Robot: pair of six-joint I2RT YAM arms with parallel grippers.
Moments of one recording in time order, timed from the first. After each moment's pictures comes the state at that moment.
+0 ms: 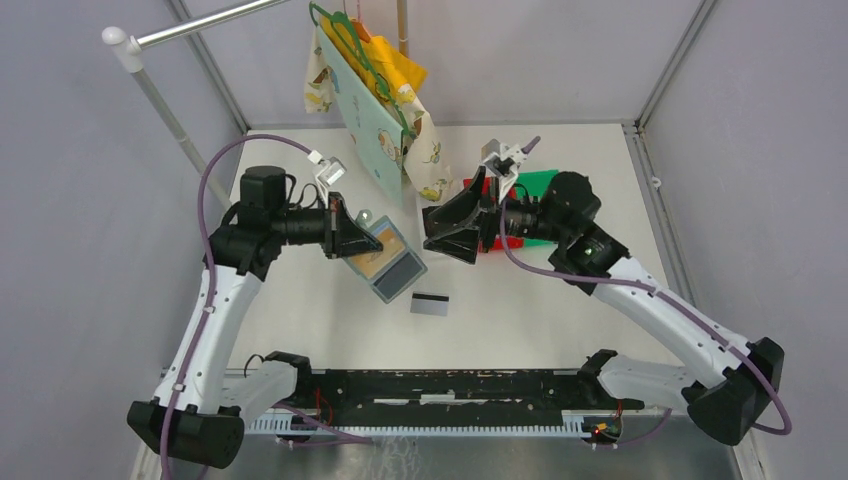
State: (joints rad) left arm -0.22 1.01 1.15 -0.79 1.03 -0.05; right arm 0.69 1.15 1.11 0.06 -0.75 0.33
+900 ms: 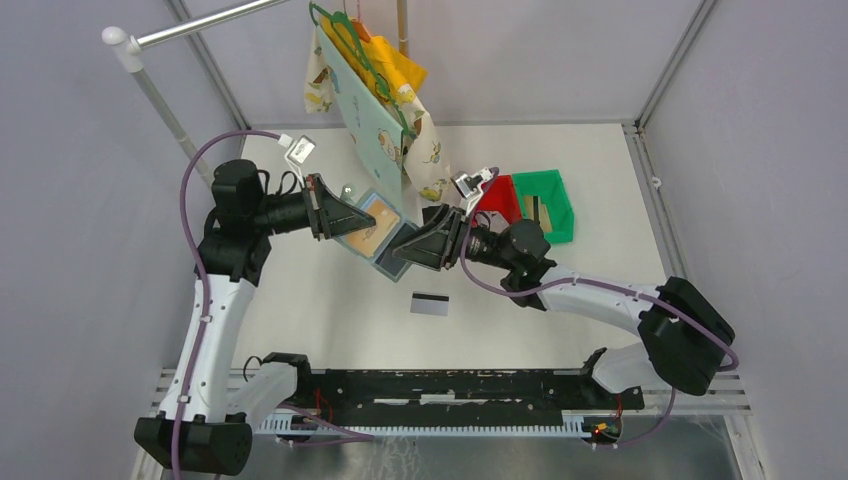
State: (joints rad) left arm -0.08 0.97 1.12 -0.43 1.11 -0.51; right arm 0.86 1.38 0.73 1.03 -0.54 1.09
